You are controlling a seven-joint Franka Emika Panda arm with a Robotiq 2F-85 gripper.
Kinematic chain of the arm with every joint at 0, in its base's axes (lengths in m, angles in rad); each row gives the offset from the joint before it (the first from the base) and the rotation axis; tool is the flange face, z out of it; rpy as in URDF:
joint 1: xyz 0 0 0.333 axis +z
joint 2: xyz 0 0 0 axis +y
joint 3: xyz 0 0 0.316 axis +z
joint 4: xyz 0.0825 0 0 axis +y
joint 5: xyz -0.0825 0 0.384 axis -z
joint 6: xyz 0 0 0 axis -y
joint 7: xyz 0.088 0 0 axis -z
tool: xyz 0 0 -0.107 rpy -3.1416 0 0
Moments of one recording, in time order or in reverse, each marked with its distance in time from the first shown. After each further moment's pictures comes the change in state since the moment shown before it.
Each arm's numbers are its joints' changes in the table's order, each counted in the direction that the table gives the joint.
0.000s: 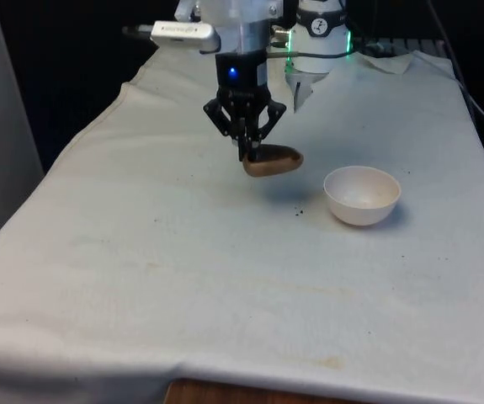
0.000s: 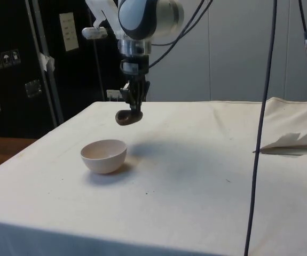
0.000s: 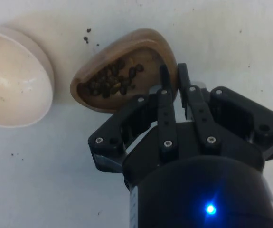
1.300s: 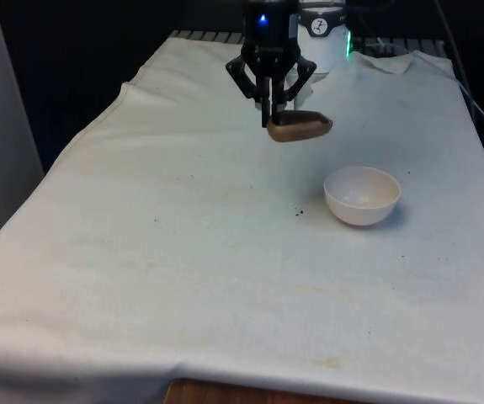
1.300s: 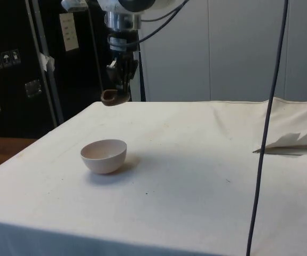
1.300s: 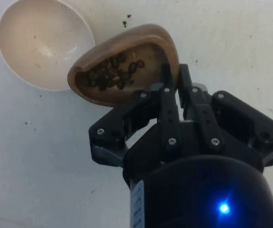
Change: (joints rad) arm 0.031 -0.141 0.041 0.003 0.130 -0.068 0.141
